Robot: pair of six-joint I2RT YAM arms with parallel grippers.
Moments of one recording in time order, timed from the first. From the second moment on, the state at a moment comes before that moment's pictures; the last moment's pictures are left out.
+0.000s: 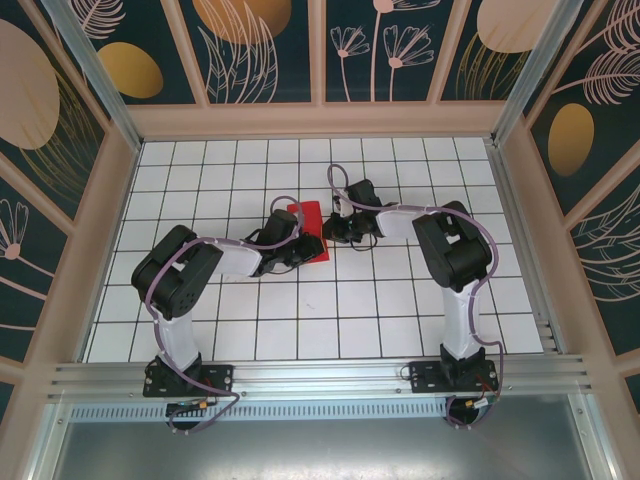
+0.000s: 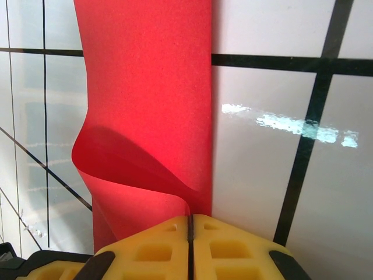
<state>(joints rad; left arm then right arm) -0.62 1.88 0.84 0.31 0.34 -0.99 0.52 2.05 1.20 -0.10 -0.52 0.55</state>
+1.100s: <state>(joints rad) -0.62 1.90 0.88 0.22 0.29 -0.99 0.49 1.86 1.17 -0.16 -0.46 0.65</state>
